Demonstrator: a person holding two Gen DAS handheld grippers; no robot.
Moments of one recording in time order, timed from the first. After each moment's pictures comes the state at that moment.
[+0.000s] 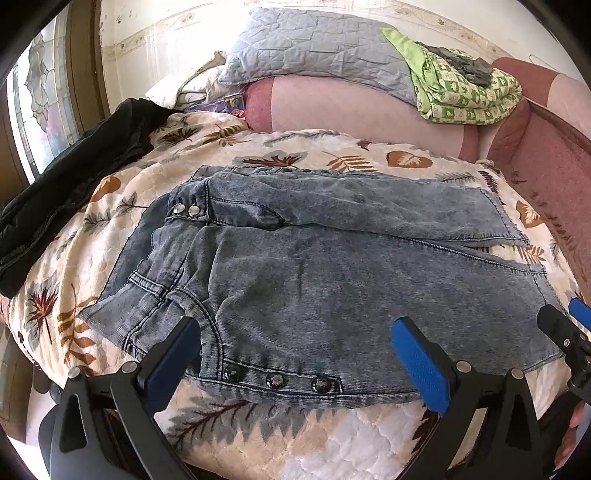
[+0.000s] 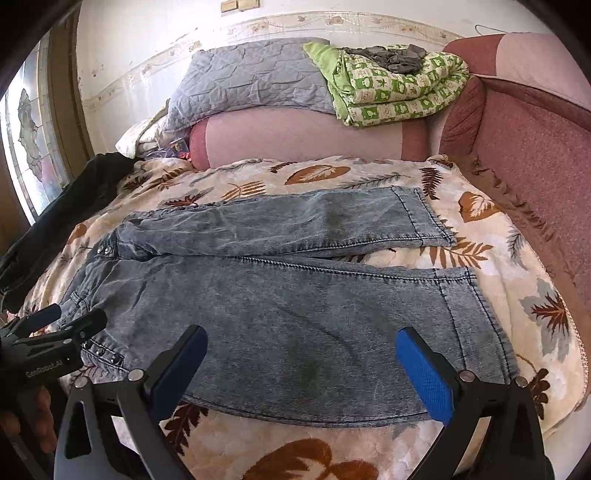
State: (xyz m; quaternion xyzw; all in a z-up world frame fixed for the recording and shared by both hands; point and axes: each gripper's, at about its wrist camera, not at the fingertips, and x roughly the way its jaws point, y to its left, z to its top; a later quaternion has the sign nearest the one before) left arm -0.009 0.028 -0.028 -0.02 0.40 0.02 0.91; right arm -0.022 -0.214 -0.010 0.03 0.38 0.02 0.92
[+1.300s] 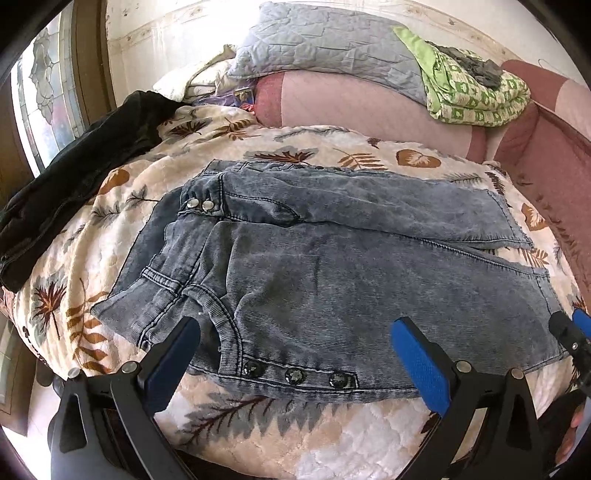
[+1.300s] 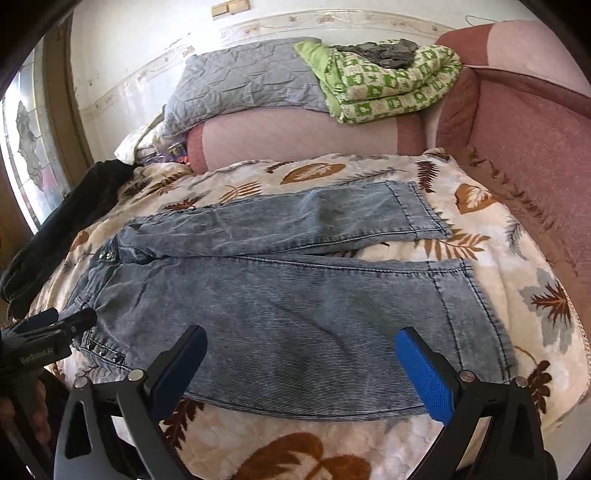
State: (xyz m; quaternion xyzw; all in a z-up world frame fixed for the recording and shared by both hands) left arm -0.010 0.042 -0.023 -0.02 0.41 0.03 0.91; right arm -0.027 -0.230 -0.009 0.05 0.38 0.03 0.92
